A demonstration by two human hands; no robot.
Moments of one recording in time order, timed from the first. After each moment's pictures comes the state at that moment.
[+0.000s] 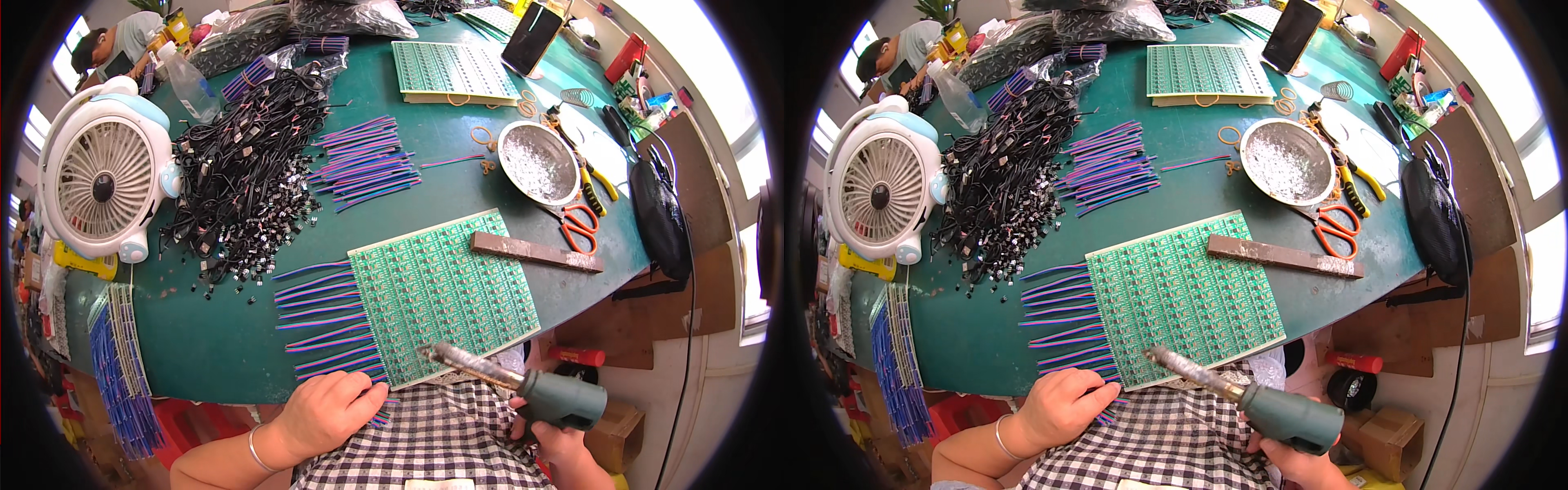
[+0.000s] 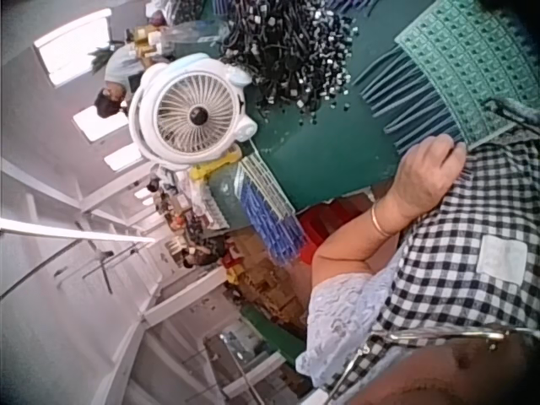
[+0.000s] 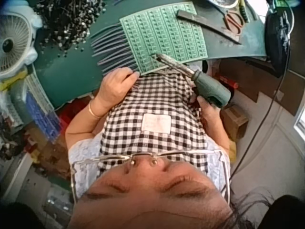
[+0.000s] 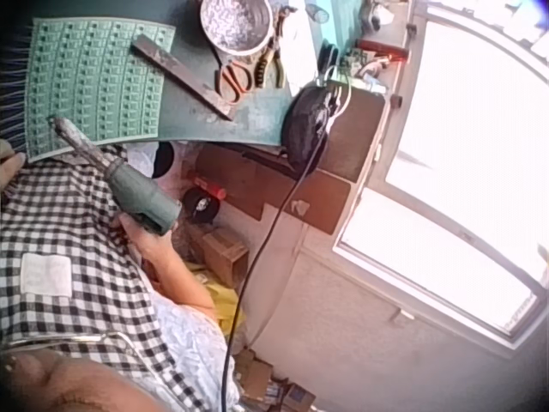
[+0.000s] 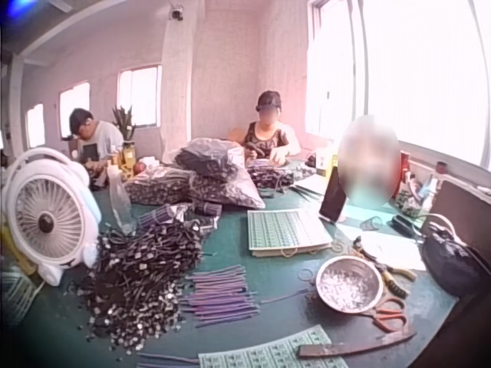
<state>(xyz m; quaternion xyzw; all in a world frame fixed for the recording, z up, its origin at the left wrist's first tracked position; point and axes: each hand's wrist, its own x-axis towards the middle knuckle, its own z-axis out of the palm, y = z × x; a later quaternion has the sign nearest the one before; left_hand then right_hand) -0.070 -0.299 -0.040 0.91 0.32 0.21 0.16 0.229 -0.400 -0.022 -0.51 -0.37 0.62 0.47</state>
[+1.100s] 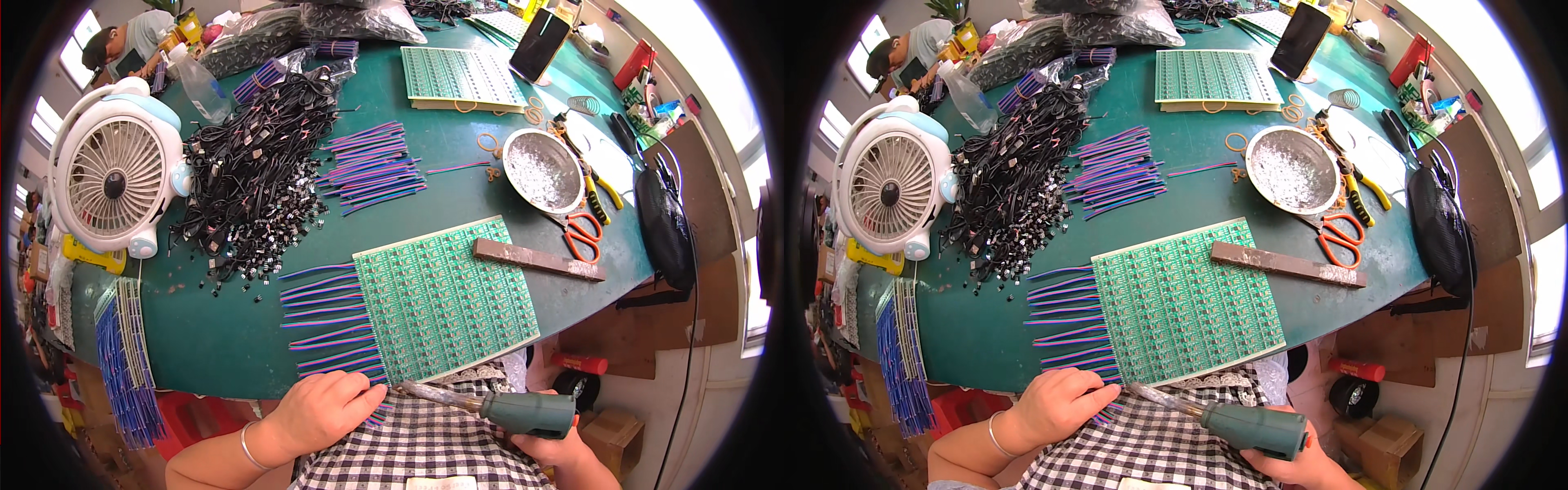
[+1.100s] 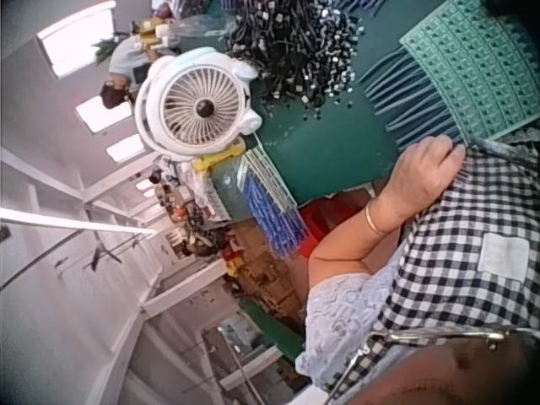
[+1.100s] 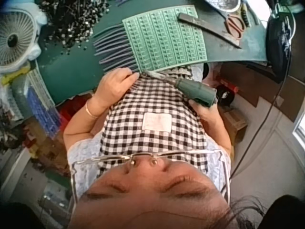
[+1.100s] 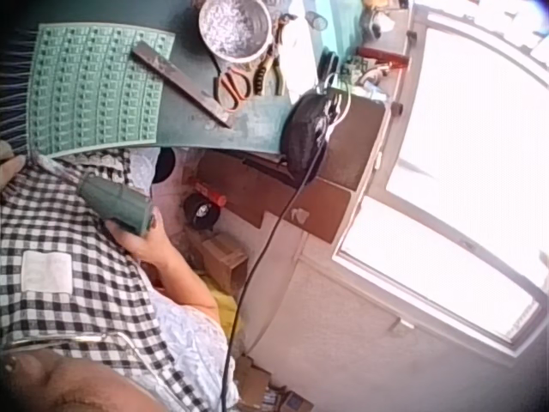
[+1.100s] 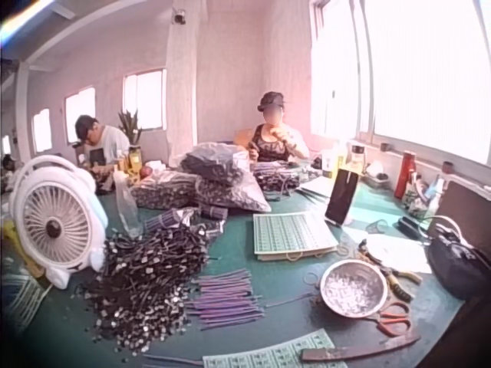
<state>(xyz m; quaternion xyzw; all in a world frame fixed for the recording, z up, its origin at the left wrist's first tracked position) -0.070 -0.297 -0.028 0.91 0.33 0.19 0.18 0.237 -0.385 -0.020 -0.54 -0.45 0.61 0.38</state>
